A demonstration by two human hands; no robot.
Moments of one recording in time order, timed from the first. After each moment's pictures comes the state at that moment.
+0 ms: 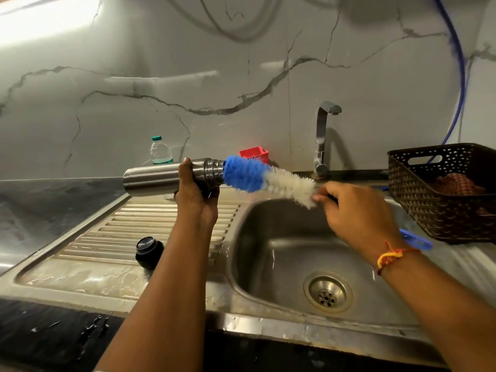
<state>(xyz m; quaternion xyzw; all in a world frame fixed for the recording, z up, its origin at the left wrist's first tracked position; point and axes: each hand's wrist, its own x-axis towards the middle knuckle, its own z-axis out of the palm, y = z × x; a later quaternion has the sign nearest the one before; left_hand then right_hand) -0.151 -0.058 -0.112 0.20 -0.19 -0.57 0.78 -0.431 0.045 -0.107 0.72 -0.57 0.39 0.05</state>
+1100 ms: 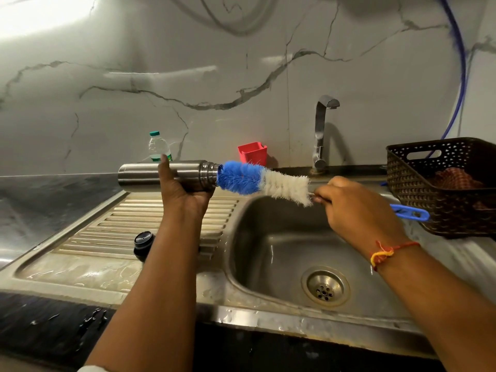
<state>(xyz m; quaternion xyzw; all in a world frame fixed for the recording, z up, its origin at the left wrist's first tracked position) -0.146 -0.040 -0.093 0.16 -0.10 -0.60 0.77 -0.440 0.038 -0.116 0.75 -0.59 0.27 0.13</state>
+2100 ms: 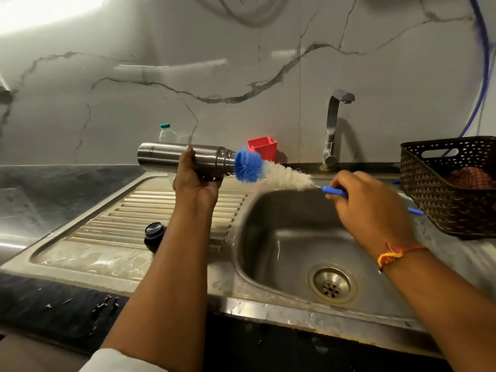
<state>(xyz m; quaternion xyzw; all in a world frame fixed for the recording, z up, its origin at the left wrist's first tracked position) -0.146 -0.040 -0.094 0.20 -0.12 -0.58 0.78 -0.436 0.044 -0.119 0.72 -0.58 0.37 0.12</state>
